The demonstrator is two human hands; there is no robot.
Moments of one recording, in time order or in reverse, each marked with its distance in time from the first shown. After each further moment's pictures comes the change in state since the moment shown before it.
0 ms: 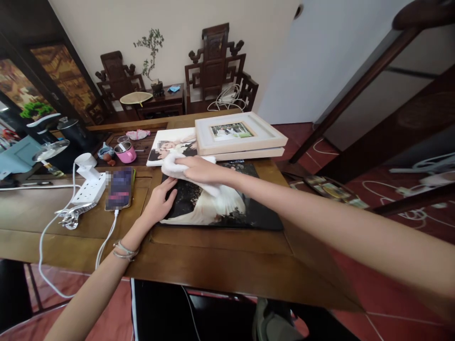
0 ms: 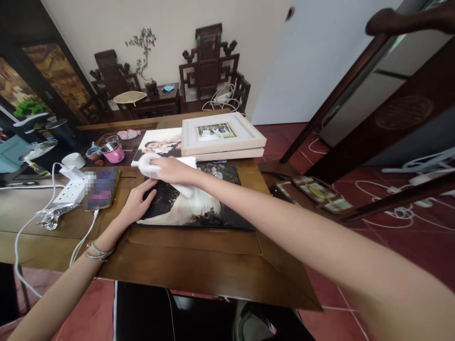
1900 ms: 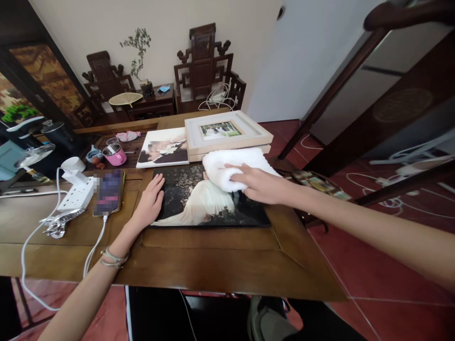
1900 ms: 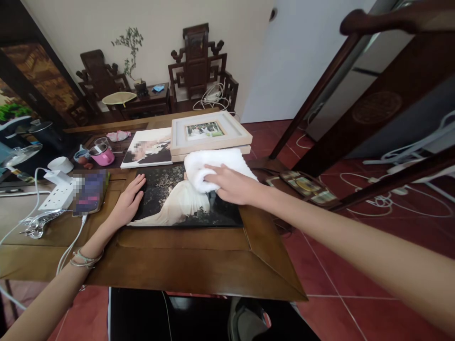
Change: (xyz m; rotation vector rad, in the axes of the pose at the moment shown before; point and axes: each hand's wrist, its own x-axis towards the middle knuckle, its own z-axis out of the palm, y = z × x) left_hand -0.001 -0.015 0.004 0.080 -0.038 0.000; right_hand -0.136 0.084 -0.015 -0.352 0.014 -0.013
